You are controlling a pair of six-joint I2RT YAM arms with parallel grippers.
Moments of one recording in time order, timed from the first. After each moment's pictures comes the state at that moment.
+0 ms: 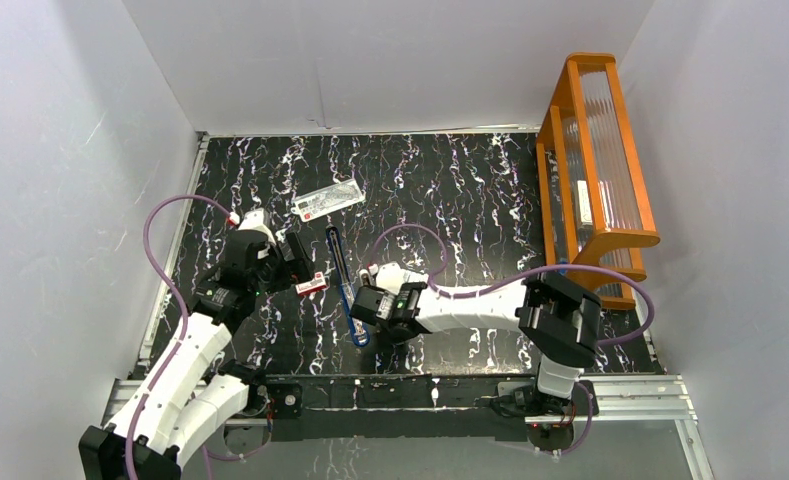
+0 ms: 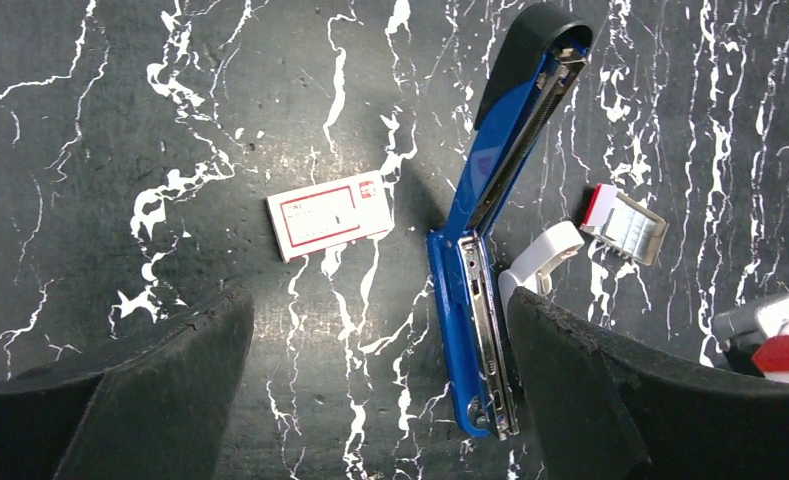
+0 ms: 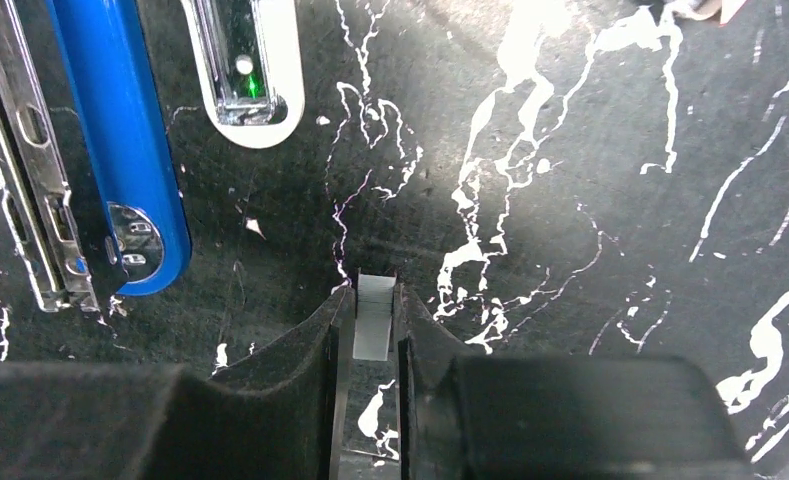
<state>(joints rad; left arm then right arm) -0.32 0.80 0.67 -0.58 -0.07 -0.52 1.28 1.74 1.12 -0.69 0.38 0.90</state>
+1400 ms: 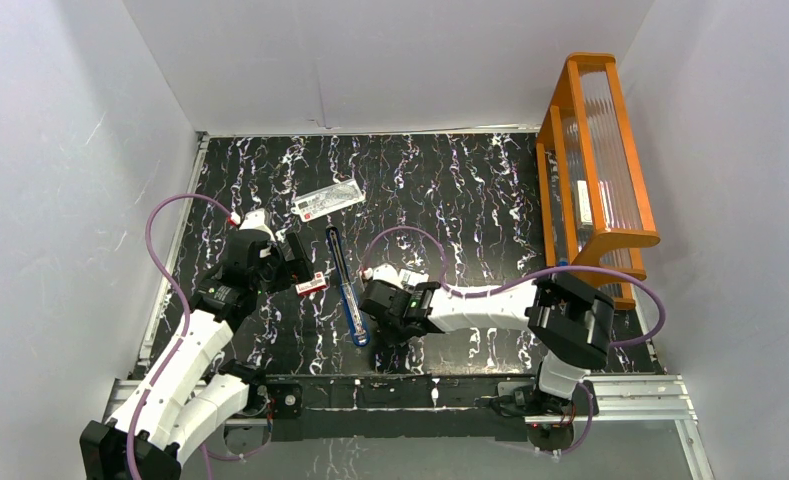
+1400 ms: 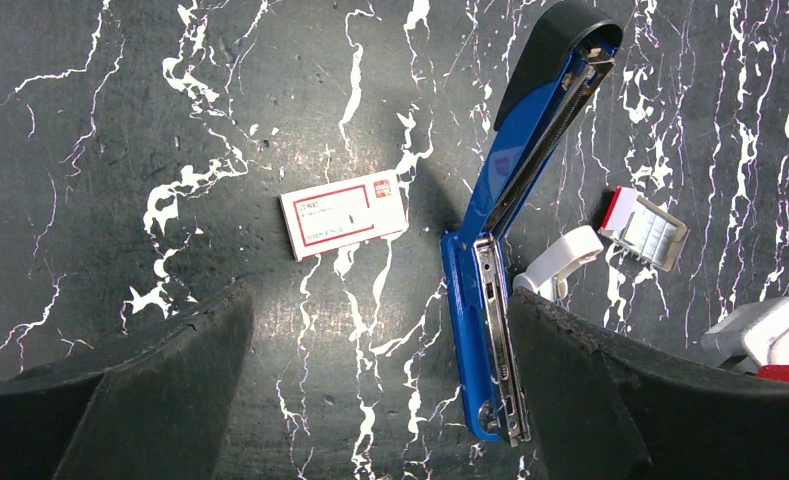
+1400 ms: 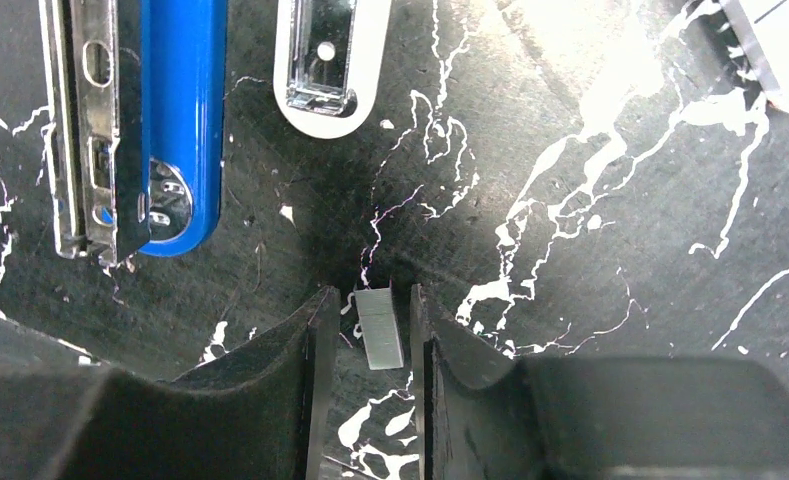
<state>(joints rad) -0.32 0.82 0.67 -0.59 -0.11 -0.52 1.26 1.69 1.00 -0.50 0.26 0.69</state>
